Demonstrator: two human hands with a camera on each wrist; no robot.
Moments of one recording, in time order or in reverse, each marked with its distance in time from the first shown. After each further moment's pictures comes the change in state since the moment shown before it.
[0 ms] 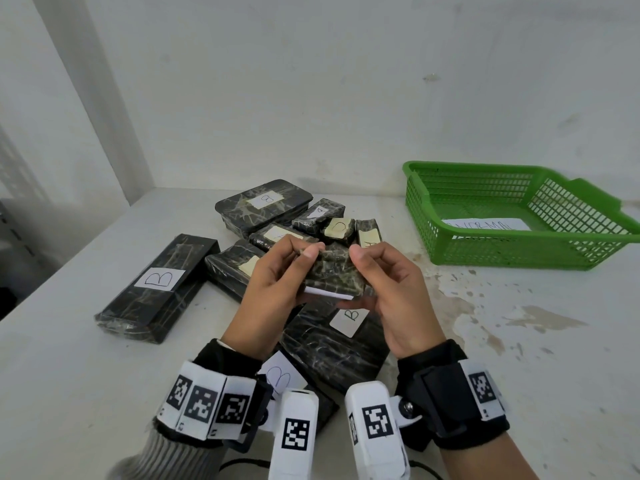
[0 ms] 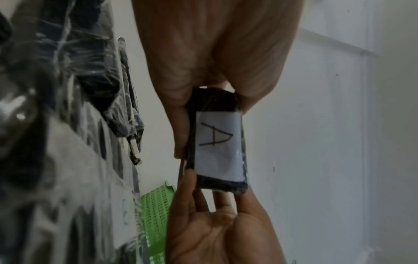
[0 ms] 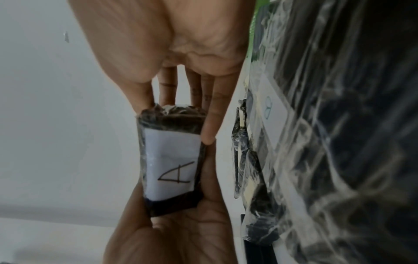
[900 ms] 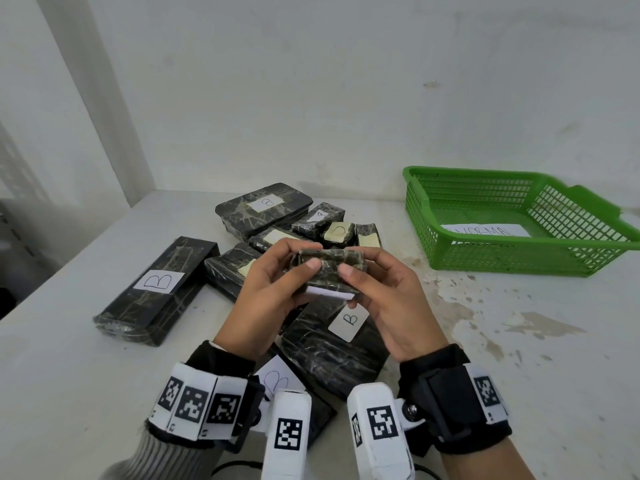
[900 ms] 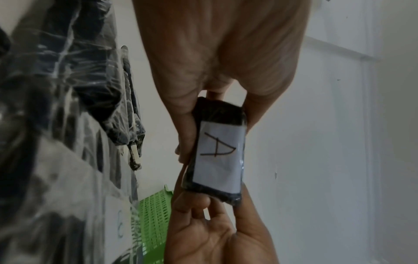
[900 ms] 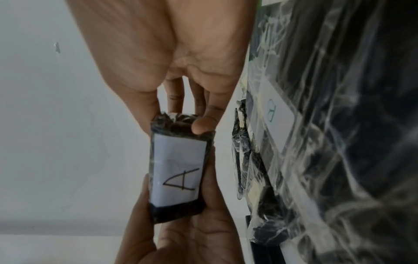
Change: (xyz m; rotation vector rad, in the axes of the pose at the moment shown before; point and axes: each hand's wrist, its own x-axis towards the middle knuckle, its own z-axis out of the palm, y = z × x) left_hand 0.003 -0.001 -0.008 -0.049 -0.018 -0.046; right_hand 0.003 -0.001 -0.002 0.028 -0.062 0.037
